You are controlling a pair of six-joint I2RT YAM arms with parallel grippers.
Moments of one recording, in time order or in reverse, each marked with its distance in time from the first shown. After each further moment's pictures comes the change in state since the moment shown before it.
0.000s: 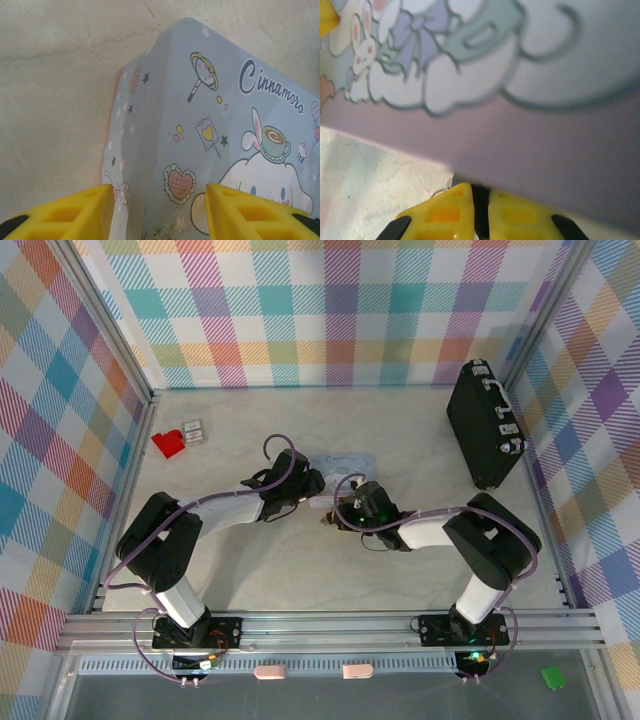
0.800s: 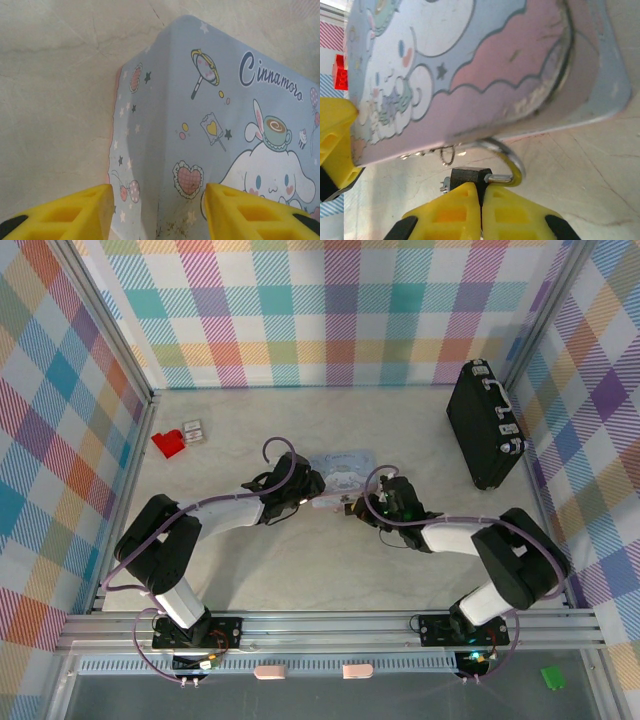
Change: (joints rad) left arm -0.027 -0.013 -0.021 0.018 -0.027 -0.029; right arm -0.144 -0.181 -0.091 -0.036 -0.089 0.171
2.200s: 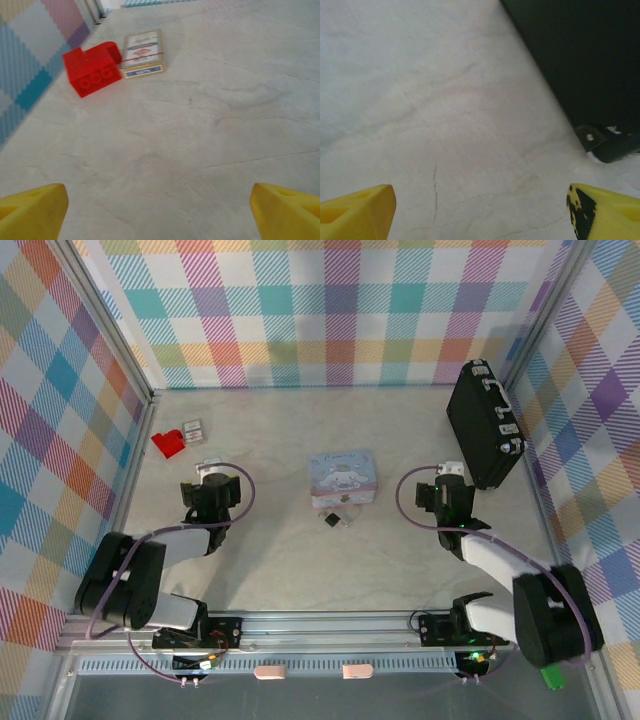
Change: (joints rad) left arm 0.428 -0.234 -0.518 0.561 -0.455 0.913; right arm -0.349 -0.255 -0.122 -0.094 0.568 -0.847
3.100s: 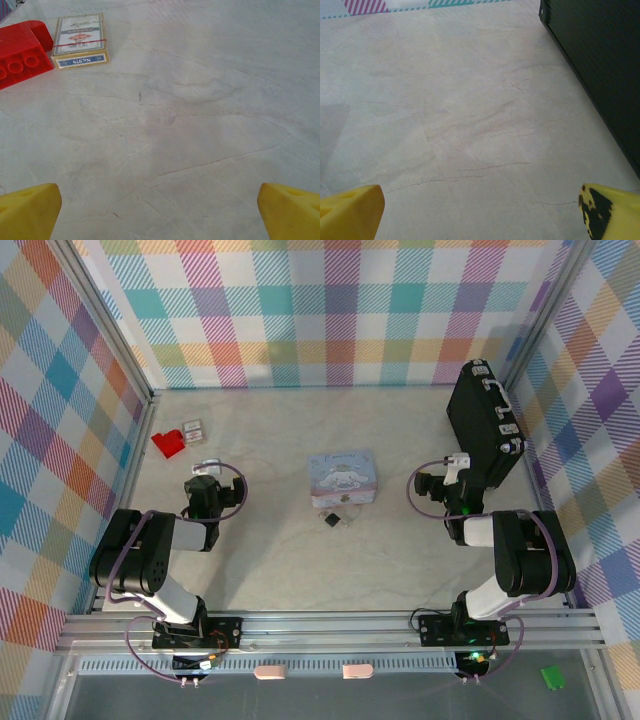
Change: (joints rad) left arm 0.140 0.146 -0.014 0.206 0.353 -0.024; right arm -0.229 0.306 0.008 0.467 -0.432 -0.050
